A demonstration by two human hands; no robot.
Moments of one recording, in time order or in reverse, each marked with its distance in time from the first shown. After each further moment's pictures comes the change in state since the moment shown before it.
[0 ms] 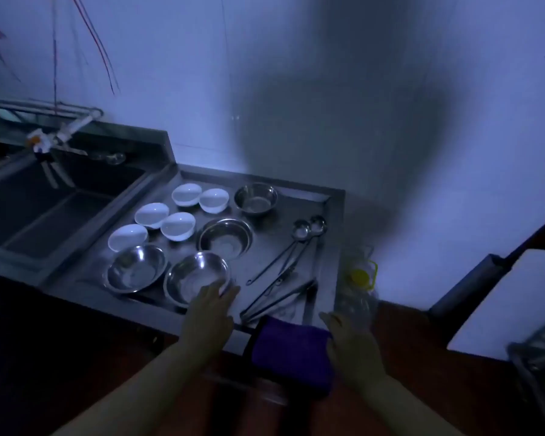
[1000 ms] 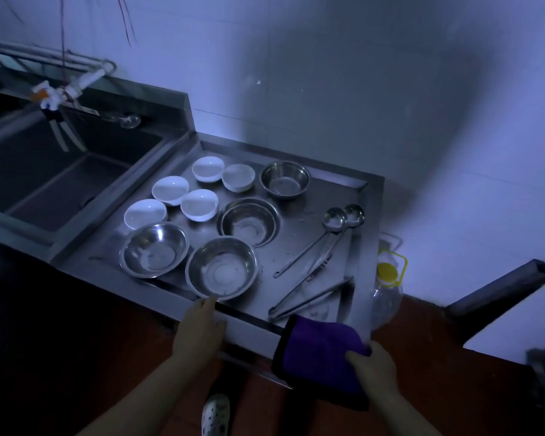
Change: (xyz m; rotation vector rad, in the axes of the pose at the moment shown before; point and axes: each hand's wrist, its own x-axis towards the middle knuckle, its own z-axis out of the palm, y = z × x) left_hand 0.005 -0.101 0.041 -0.299 -0.120 -0.438; right_hand 0.027 -0.023 0.076 0.581 -0.223 1.007
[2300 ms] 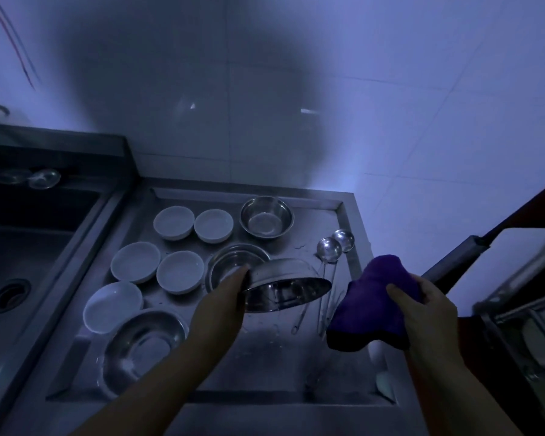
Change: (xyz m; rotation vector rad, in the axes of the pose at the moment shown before) left_hand 0.181 0.030 -0.114 -0.131 -0.026 0.585; right_hand -0.023 -0.219 0.000 0.605 0.451 -0.231
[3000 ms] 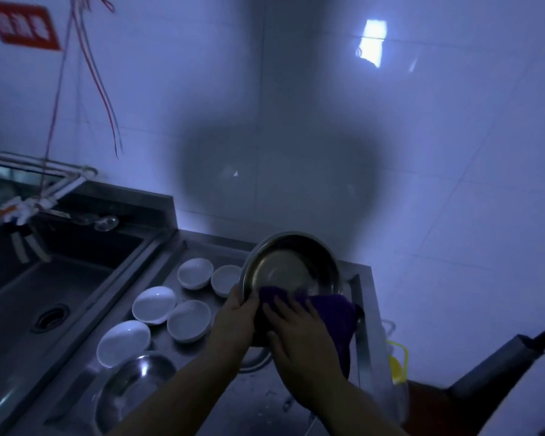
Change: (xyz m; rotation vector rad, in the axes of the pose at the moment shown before) left_hand 0.028 0.126 -0.037 -0.979 0.157 -0.432; right_hand -0.005 -0.064 0.085 -0.901 -0.683 -0.965
